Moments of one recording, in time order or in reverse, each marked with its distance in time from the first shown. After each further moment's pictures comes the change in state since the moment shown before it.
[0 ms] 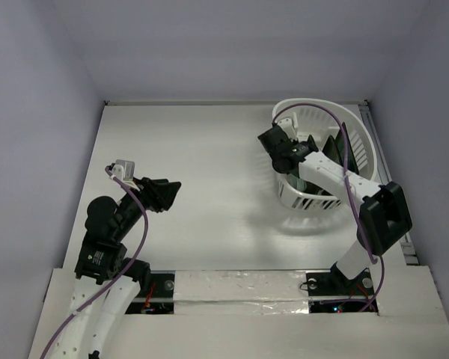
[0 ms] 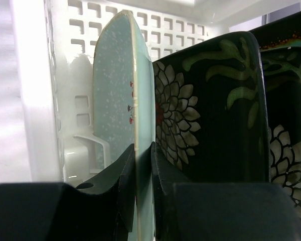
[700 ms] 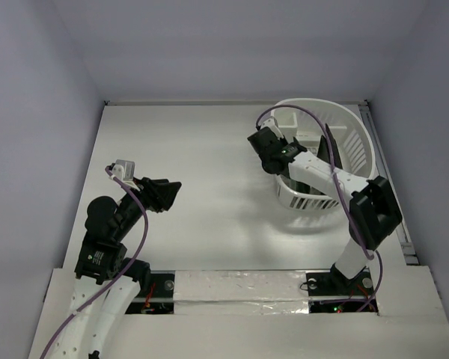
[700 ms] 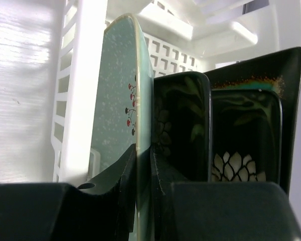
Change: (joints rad) left arm 0.000 0.000 0.000 0.001 0.004 -0.001; right arm 0.052 0.067 0.031 0.085 0.068 -0.225
